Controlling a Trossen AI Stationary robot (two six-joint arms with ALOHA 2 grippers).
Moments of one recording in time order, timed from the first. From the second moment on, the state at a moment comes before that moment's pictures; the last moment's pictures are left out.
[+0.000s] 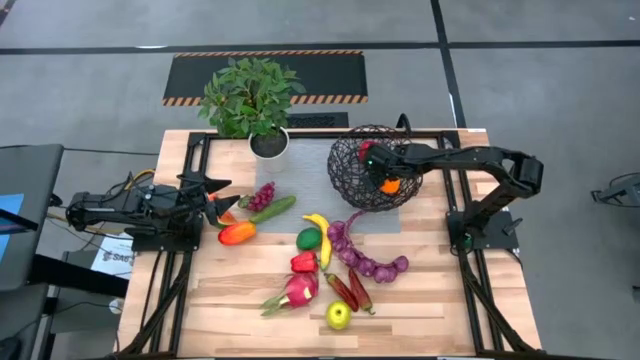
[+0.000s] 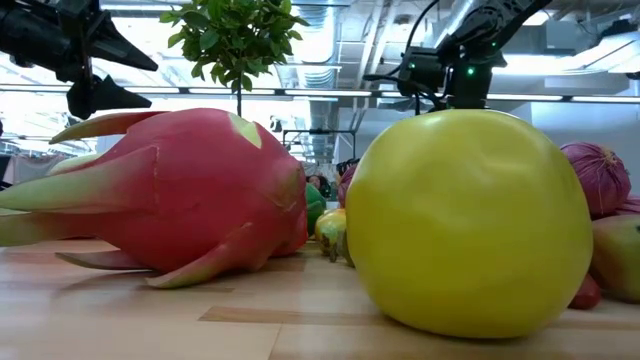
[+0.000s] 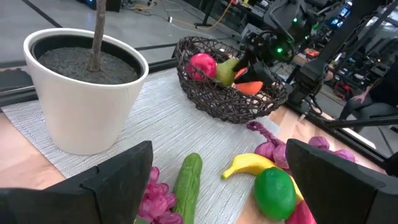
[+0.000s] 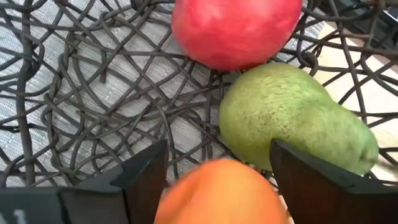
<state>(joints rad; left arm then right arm) -0.09 0.12 0.35 -0.51 -0.51 -0.57 -0.41 1.54 0.99 -0.69 0.35 0.56</state>
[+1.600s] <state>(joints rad) -0.09 0.12 0.34 -0.55 -0.51 -0.59 0.39 1.97 1.32 0.13 0.19 0.10</state>
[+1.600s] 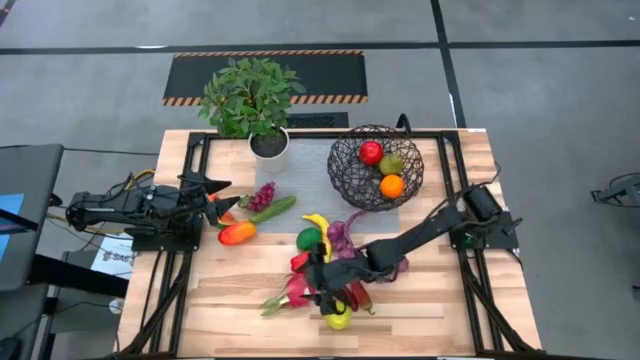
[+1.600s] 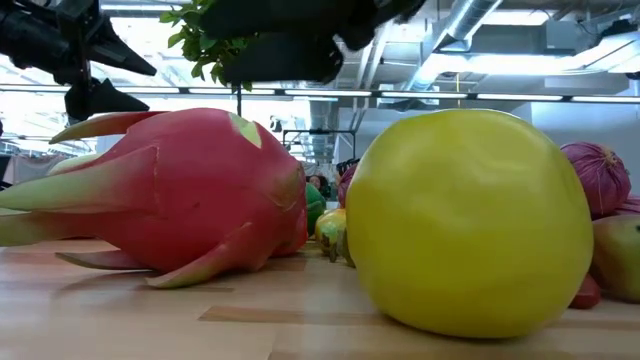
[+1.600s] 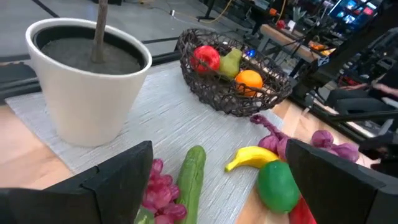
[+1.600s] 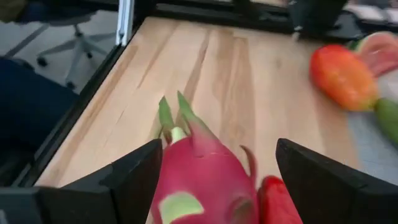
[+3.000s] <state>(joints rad) -0.09 0.12 0.34 -0.64 -0.52 -0.66 0.31 2.07 1.55 -0.15 0.13 0.02</state>
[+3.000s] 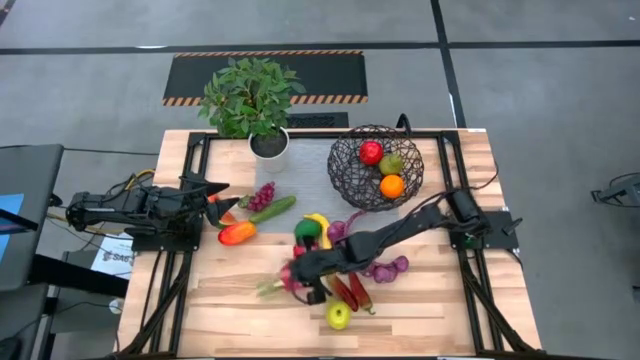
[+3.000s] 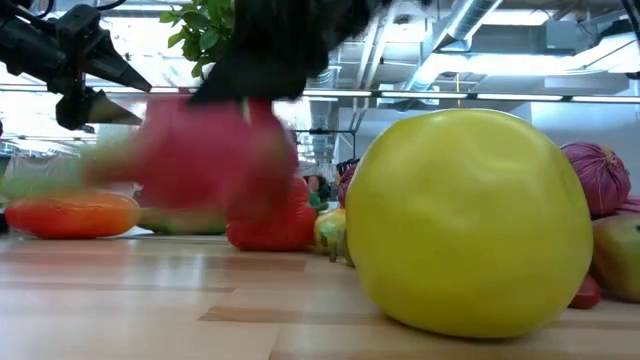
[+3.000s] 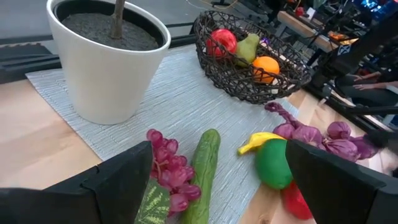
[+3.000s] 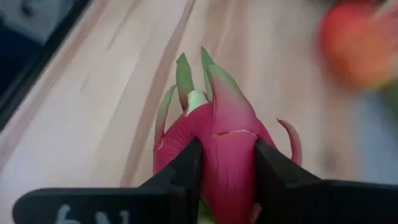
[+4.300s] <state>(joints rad) -0.09 0.12 0.34 -0.64 -0.56 -0.66 -0.13 1.59 1.09 -0.63 0.70 0.63</state>
